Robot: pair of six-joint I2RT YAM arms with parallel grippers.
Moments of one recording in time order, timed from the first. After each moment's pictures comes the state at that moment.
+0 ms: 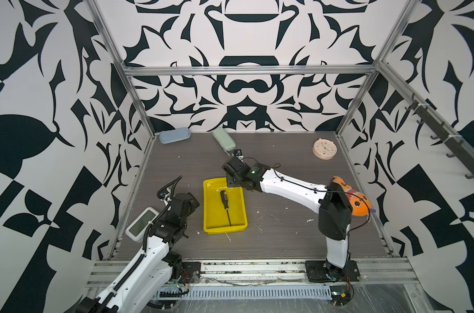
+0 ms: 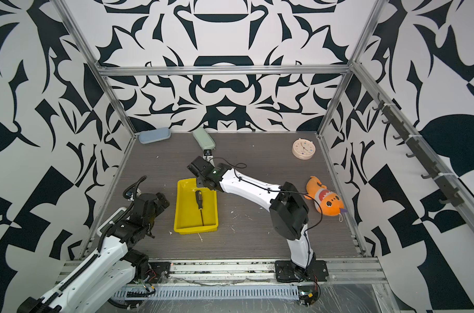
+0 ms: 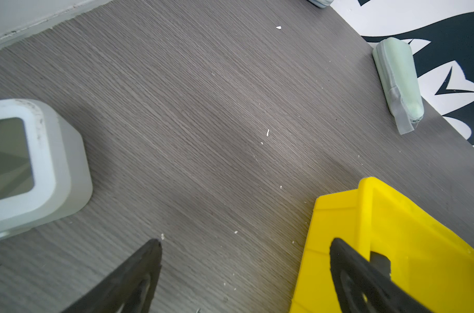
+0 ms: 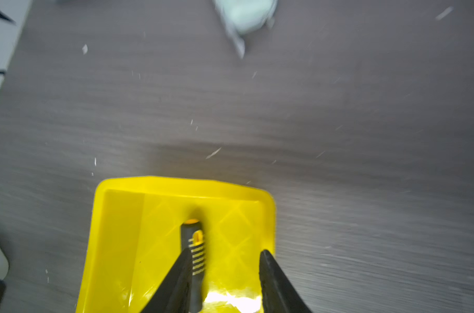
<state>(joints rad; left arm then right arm) -0.39 0.73 0.37 -0.40 -0.45 -0.88 0.95 1.91 1.67 -0.68 0.40 0.70</state>
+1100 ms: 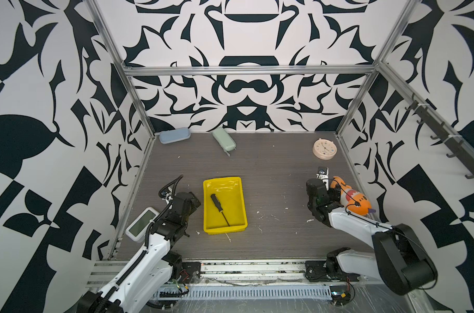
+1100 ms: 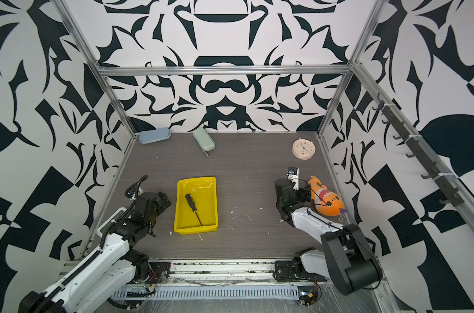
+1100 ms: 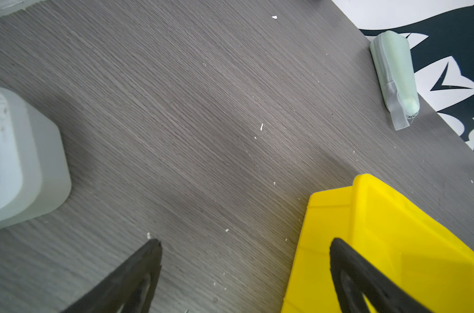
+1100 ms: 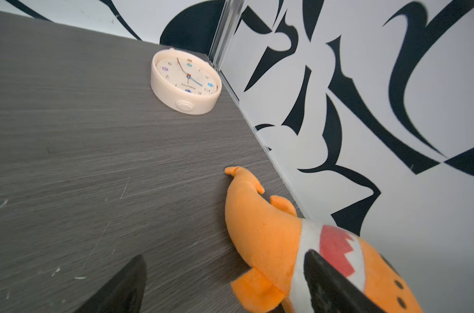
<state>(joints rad) -0.39 0.77 0.37 -0.36 -0.42 -0.90 0.29 1.29 0.41 0.26 0.82 0.09</state>
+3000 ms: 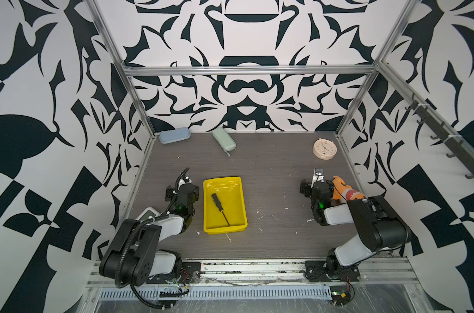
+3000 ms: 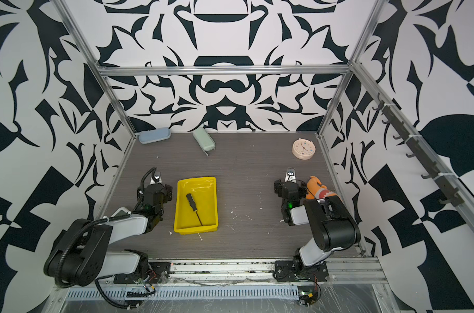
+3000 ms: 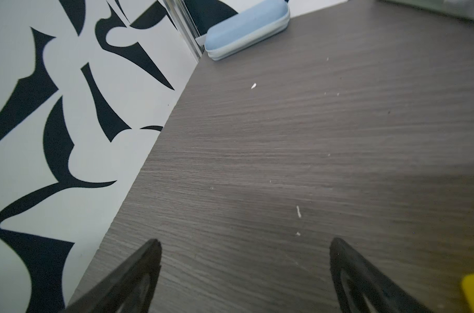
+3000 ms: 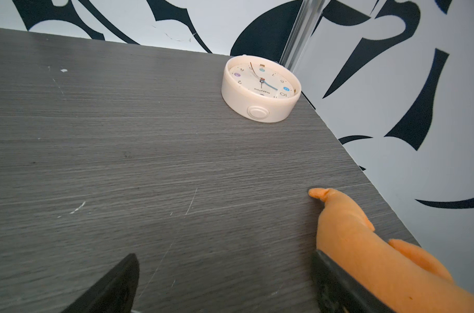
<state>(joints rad) -0.25 1.33 0.30 0.54 -0.55 0.09 0.15 1.58 0.32 0.84 0.41 0.00</state>
